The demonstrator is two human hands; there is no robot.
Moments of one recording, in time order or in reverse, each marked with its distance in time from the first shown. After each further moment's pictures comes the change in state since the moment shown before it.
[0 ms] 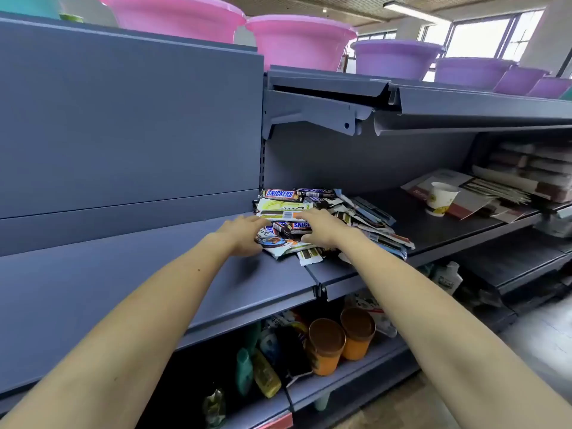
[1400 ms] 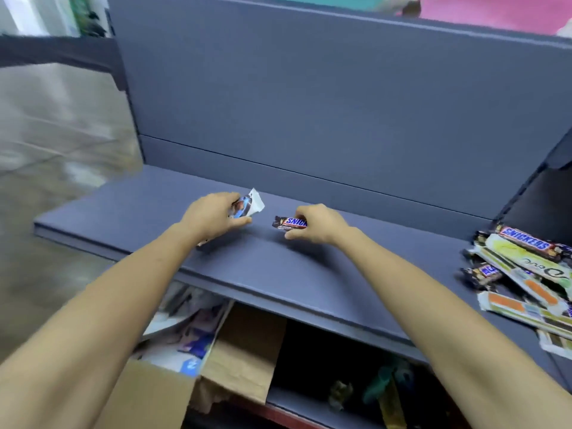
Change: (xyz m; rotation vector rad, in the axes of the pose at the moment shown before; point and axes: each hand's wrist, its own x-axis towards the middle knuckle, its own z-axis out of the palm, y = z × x) left_hand -0.295 -0.251 0.004 -0.138 0.424 -0.804; right_hand 0.063 -0.353 0.060 0.042 -0.134 -0.655
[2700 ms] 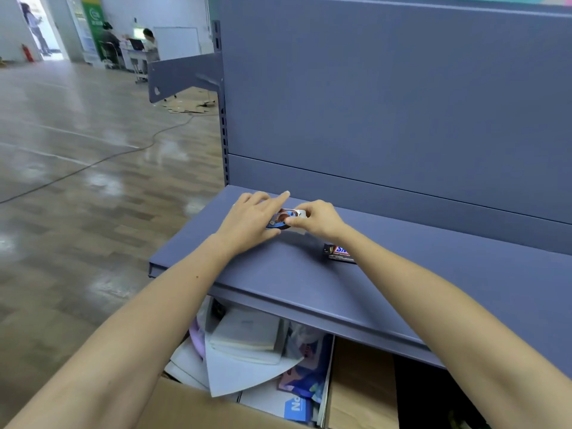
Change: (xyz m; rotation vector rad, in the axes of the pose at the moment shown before) left_hand 0.036 -0.209 -0.041 0.230 0.157 0.402; right_hand 0.158 -0.212 0.050 0.553 0.126 -0.008
